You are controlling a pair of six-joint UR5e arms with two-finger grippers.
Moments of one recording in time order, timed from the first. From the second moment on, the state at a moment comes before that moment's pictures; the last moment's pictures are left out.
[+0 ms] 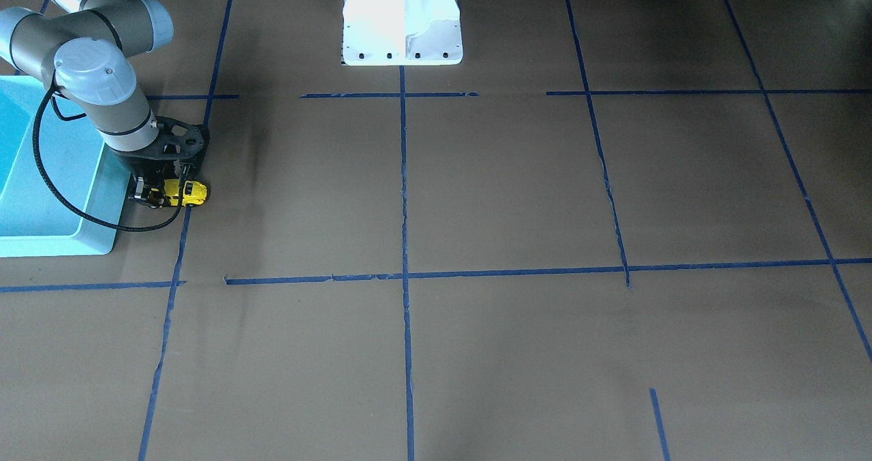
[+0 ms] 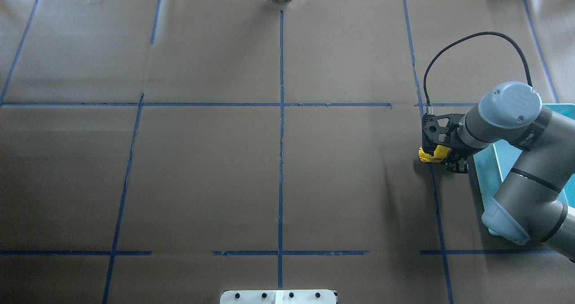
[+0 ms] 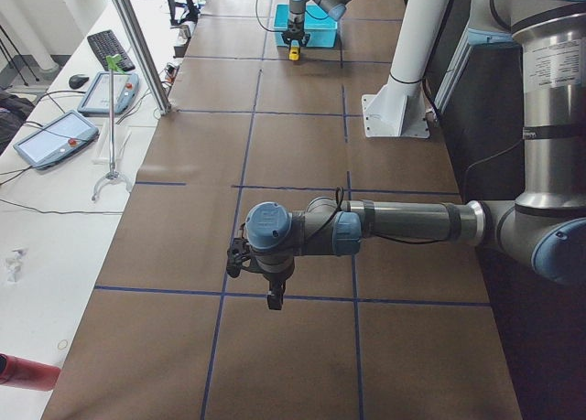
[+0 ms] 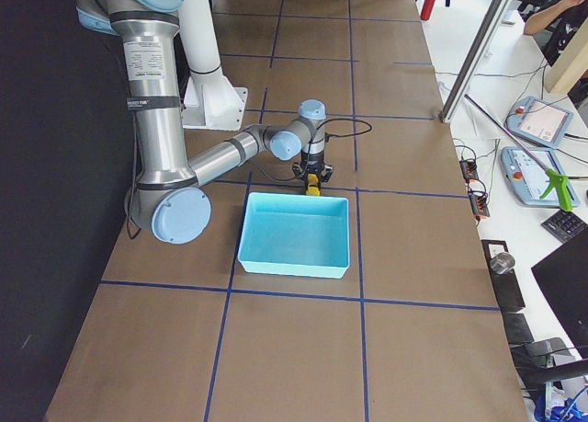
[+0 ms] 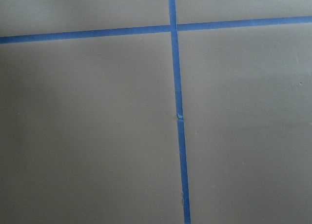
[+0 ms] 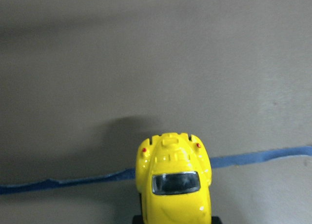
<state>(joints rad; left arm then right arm) -1.58 -1.42 -1.72 -1.52 -2.40 0.12 0.73 -1.47 1.91 -1.46 1.92 -0.47</state>
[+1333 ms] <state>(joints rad) -1.58 -1.42 -1.72 -1.52 -2.40 0.12 0.98 -1.70 1.98 -1.54 2.00 -0.95</state>
